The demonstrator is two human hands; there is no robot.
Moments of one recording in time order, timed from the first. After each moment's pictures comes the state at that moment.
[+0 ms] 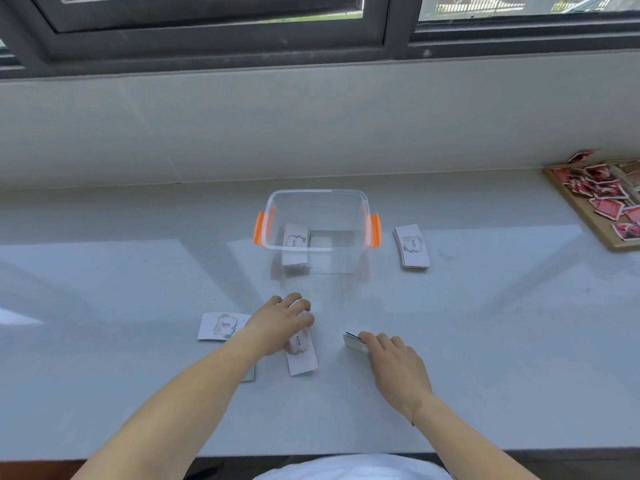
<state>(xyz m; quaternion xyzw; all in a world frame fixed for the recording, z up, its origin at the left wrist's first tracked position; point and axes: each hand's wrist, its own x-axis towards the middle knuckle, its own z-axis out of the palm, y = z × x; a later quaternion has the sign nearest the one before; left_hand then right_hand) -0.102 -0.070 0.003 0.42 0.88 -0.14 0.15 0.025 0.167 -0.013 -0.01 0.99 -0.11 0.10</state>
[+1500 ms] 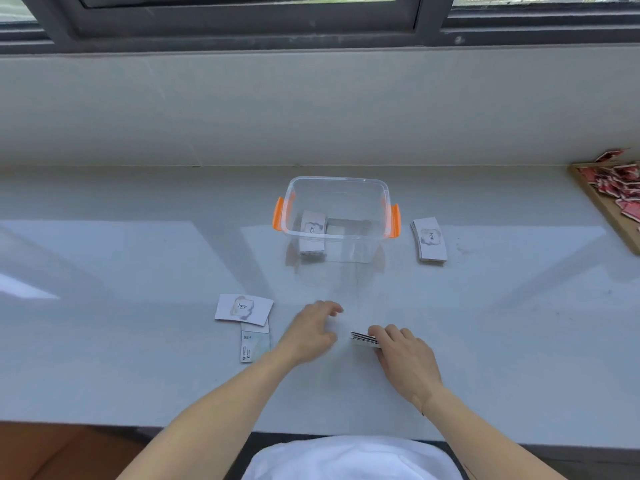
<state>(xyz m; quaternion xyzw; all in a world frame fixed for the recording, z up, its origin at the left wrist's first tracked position) -0.051 -0.046 -0.005 0.13 0.89 0.35 0.25 0.026 0.160 -0.014 -0.05 0.99 -0.09 0.10</state>
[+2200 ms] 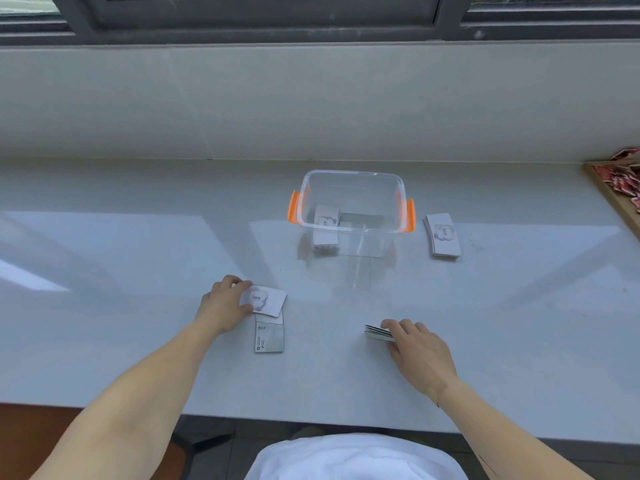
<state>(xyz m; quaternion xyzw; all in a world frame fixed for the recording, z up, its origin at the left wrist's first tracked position) -0.097 -0.215 -0.013 0.01 0.98 0.09 0.20 0.028 0.158 -0.008 -0.04 0.99 -0.08 0.12</state>
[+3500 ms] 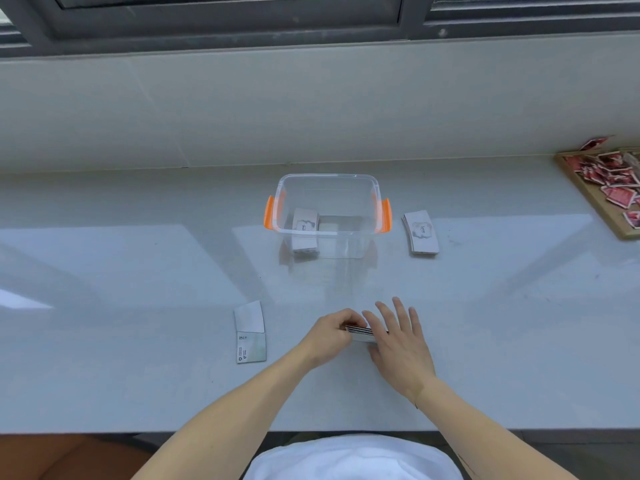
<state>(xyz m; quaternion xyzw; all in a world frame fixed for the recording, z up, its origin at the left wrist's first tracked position) -0.036 -0.010 -0.002 0.08 0.79 0.51 0.33 0.025 0.158 -0.016 -0.05 0.99 -0.03 0.09</state>
